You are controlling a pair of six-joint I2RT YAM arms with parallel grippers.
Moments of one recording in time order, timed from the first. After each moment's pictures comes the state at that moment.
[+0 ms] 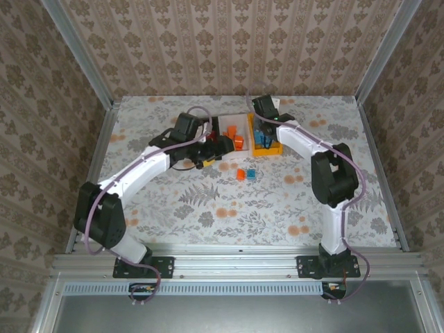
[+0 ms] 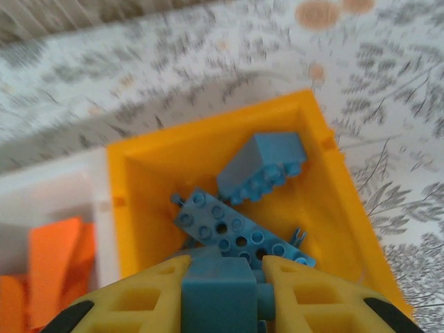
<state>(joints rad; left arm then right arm) -0.56 1.58 1.27 -0.53 0.48 -0.78 0.38 2.06 1.64 -0.43 0.35 0.49</state>
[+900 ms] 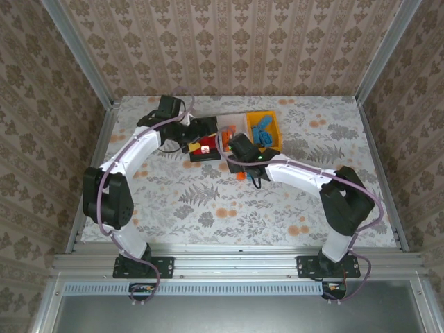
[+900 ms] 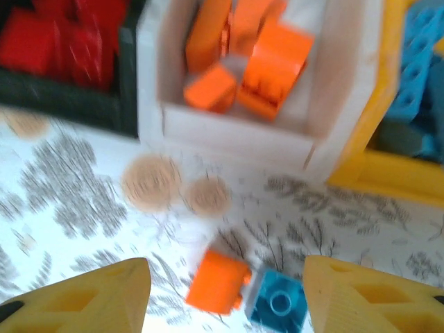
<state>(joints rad) -0.36 1.72 1.45 -0.65 0.60 -0.66 0.71 1.76 1.23 -0.41 0.32 0.29</state>
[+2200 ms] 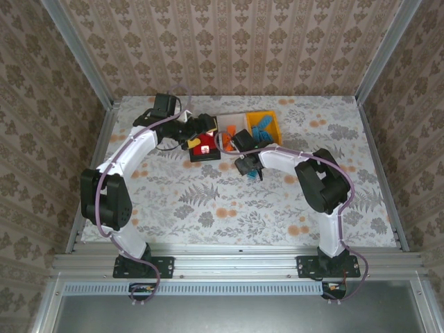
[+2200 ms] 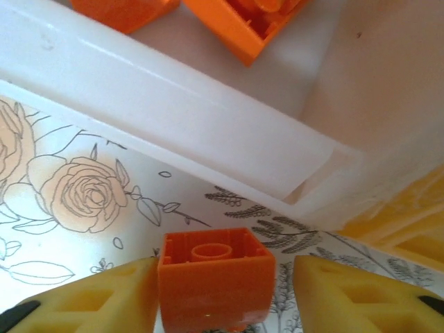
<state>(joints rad) -0.33 1.71 1.45 -0.61 0.66 -0.66 0.58 2.02 1.35 -0.47 0.21 0.03</state>
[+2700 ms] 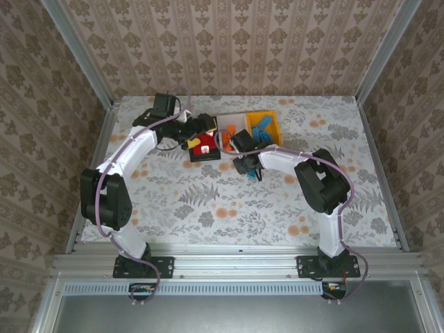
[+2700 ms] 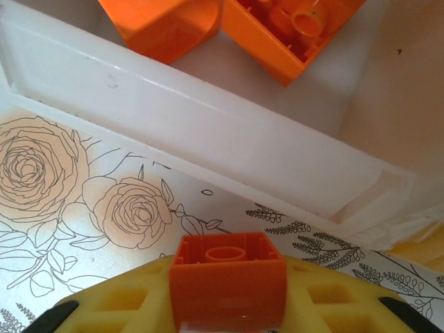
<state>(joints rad) -0.33 1.71 1.45 -0.61 0.67 -0.67 0.58 2.02 1.35 -0.42 0.16 0.08</state>
